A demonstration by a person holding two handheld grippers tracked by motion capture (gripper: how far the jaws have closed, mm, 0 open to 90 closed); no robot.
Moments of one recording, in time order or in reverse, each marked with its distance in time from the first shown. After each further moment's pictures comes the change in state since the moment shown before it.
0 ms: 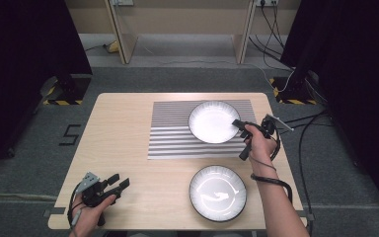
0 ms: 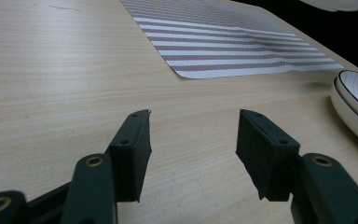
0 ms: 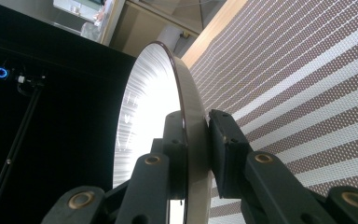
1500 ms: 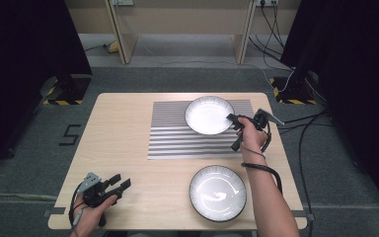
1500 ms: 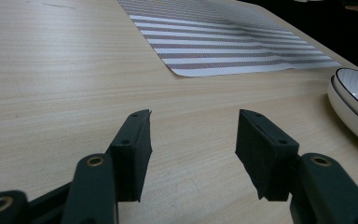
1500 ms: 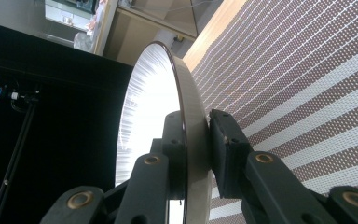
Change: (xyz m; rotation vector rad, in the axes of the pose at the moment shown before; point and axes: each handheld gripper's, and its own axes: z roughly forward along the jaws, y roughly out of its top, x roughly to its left) left arm -0.002 -0.001 0.002 0.002 -0.009 0.004; right arm 0.003 0.010 0.038 -0.011 -0.021 0.070
